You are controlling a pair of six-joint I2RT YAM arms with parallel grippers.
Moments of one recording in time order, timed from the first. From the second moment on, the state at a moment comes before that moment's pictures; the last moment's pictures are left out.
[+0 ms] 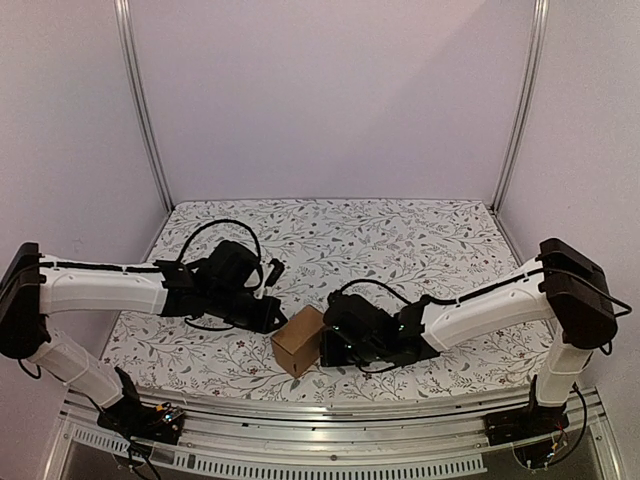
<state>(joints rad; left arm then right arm) -0.87 1.43 0.80 -0.24 0.15 -0.56 1.22 1.83 1.03 -0.05 0.20 0.92</state>
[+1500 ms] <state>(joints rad) -0.85 1.33 0.72 -0.24 0.17 -0.61 1.12 2.10 0.98 0.56 -0.06 0.94</state>
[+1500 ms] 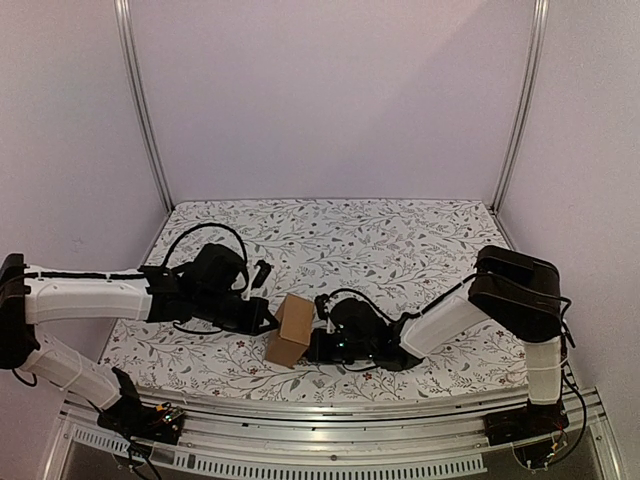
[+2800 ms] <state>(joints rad) -0.85 1.37 0.83 -0.35 0.07 -0.59 1.06 1.57 0.61 0.21 0.18 0.75</state>
